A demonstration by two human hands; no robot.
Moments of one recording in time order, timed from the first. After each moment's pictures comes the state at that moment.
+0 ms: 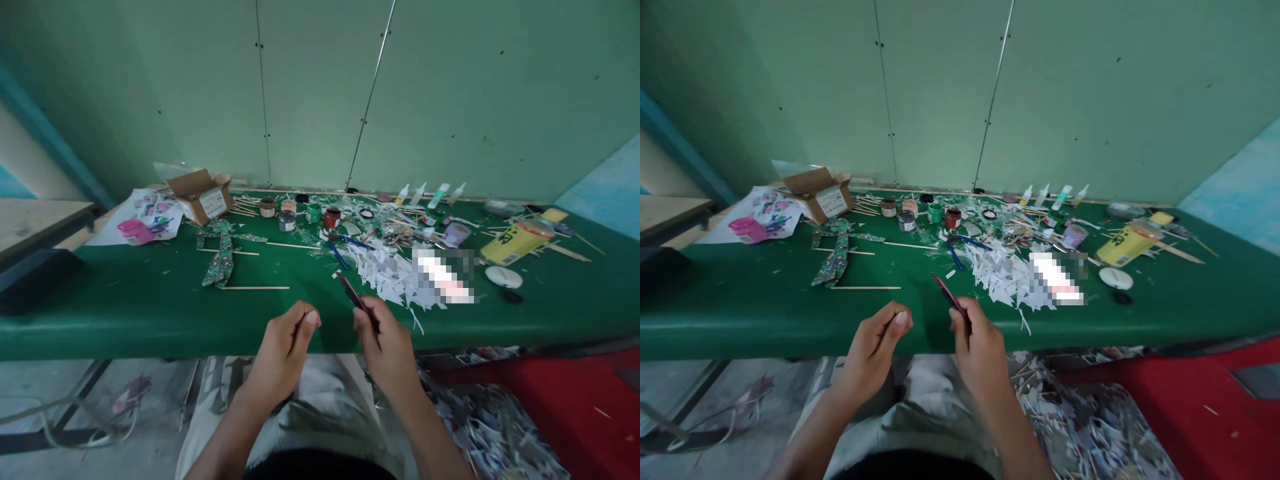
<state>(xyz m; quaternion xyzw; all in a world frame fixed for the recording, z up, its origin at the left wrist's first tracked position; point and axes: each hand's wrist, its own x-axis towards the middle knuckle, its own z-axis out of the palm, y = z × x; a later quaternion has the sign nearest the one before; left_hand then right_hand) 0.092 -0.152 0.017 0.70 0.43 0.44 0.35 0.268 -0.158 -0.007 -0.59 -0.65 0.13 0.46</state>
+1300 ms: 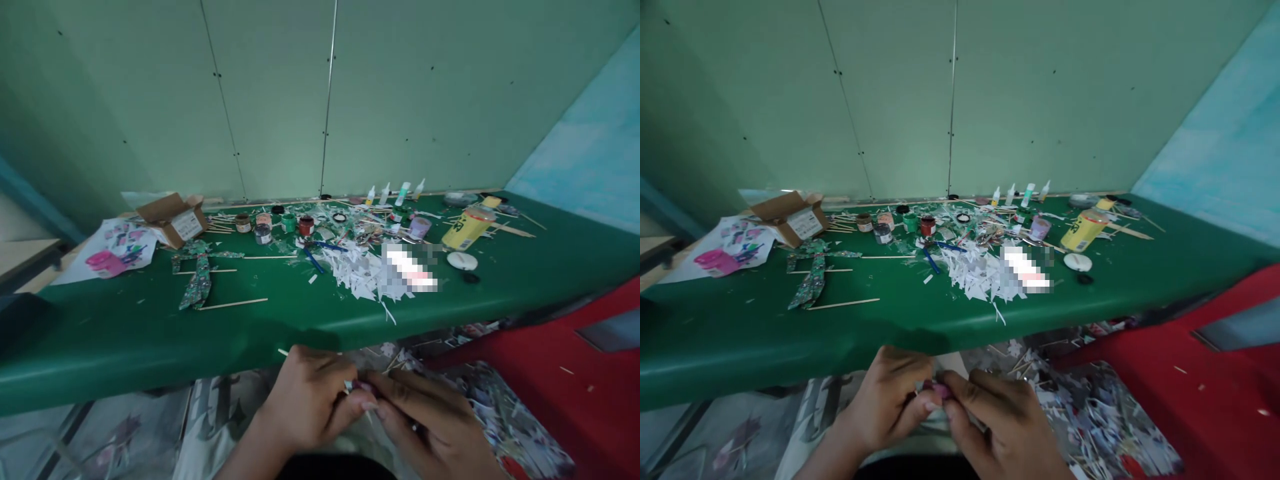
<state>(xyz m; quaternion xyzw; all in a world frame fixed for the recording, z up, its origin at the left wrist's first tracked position) 0.141 -0.174 0.043 0.88 0.17 0.39 0.20 0.308 -0.242 0.045 -0.45 -0.77 0.04 0.45</state>
